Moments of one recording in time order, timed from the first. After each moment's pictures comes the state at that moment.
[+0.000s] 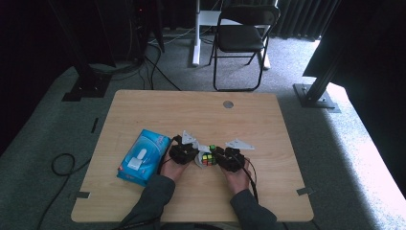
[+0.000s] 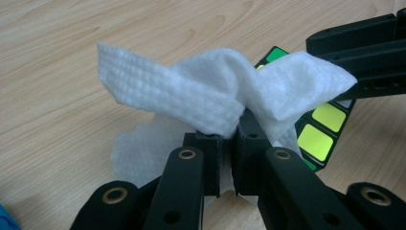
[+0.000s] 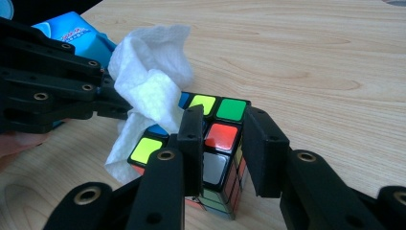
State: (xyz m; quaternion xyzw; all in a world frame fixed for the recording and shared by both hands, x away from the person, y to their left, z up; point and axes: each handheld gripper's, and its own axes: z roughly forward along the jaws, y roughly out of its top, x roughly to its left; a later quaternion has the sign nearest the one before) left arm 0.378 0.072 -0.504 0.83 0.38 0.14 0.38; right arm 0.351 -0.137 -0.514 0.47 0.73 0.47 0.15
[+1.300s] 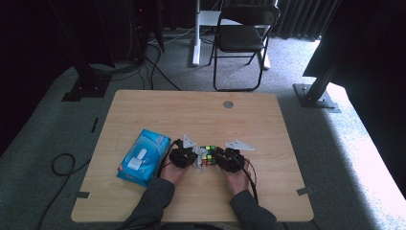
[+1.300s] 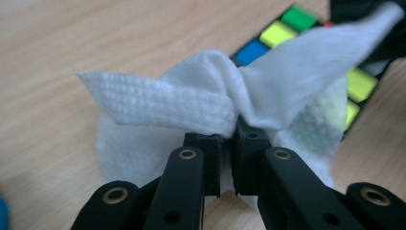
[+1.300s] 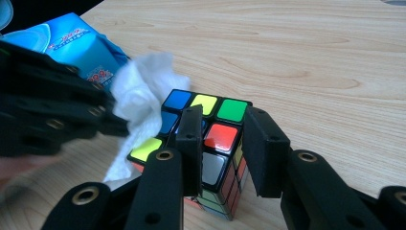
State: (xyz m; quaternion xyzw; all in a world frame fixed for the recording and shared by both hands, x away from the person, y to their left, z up) left arm 0.370 0.073 -0.511 0.83 0.38 0.15 0.37; right arm 0.349 -0.136 -0.514 0.48 0.73 0.47 0.15
